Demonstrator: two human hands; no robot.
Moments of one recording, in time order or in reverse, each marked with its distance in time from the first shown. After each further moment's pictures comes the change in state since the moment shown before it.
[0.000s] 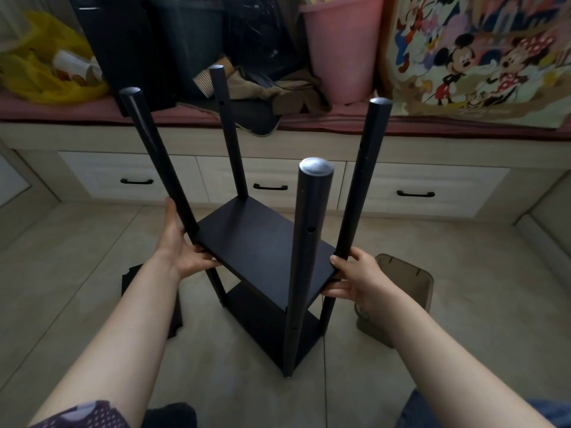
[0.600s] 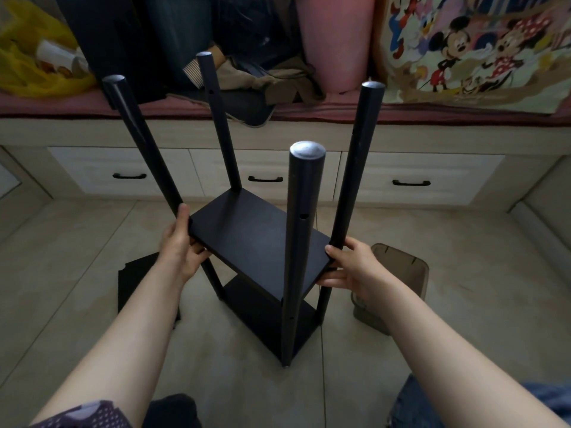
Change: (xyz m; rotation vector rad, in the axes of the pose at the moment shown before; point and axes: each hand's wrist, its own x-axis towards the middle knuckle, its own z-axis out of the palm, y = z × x) left_hand 0.005 -0.023 -0.002 0.072 0.121 0.219; right_hand -0.011 -0.005 -0.001 -0.034 -0.024 -0.012
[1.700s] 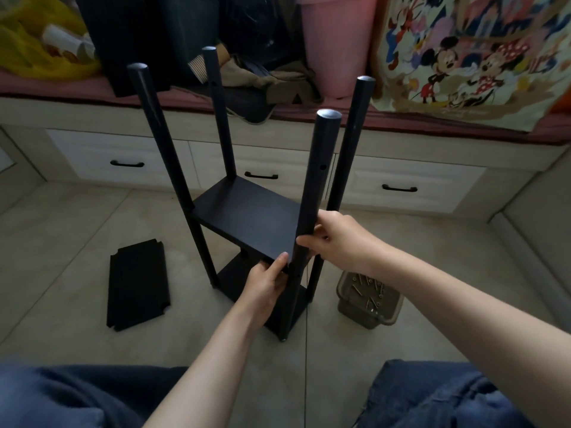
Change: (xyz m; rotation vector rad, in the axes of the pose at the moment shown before) left_hand -0.105 -0.132 0.046 0.180 -0.487 -0.048; right_hand -0.084 -0.052 0.010 -0.964 -0.196 -0.608
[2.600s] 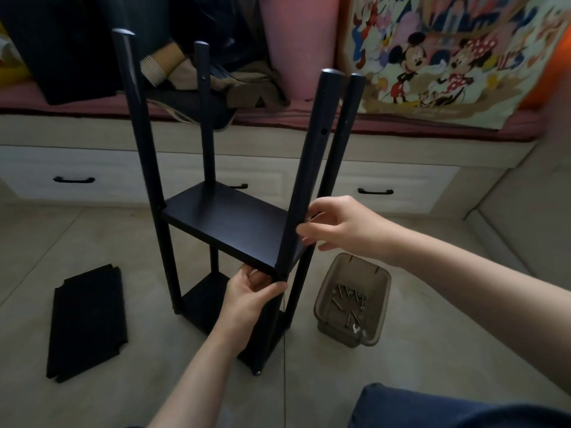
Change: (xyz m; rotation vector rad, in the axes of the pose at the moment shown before) left_hand 0.036 -0.002 0.029 0.288 -0.013 0.141; right_hand 0.032 0.053 -0.067 0.219 -0.004 0.037
